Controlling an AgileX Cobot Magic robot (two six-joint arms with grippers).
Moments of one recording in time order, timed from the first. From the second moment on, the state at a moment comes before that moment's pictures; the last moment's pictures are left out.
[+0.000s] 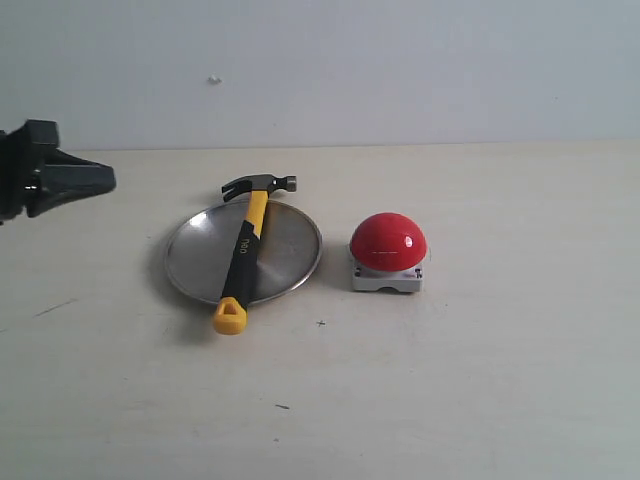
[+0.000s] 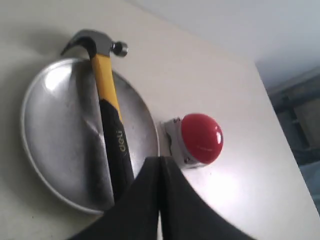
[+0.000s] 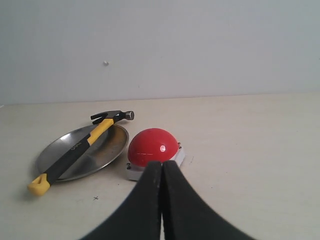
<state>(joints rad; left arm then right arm) 0.10 1.65 -0.85 -1.57 0.88 1.29 0.26 0.28 -0.01 0.50 -0.05 -0.30</state>
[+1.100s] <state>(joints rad) 0.16 0.04 -0.15 -1.40 0.27 1.15 0.26 0.28 -0.01 0.50 0.01 -0.30</state>
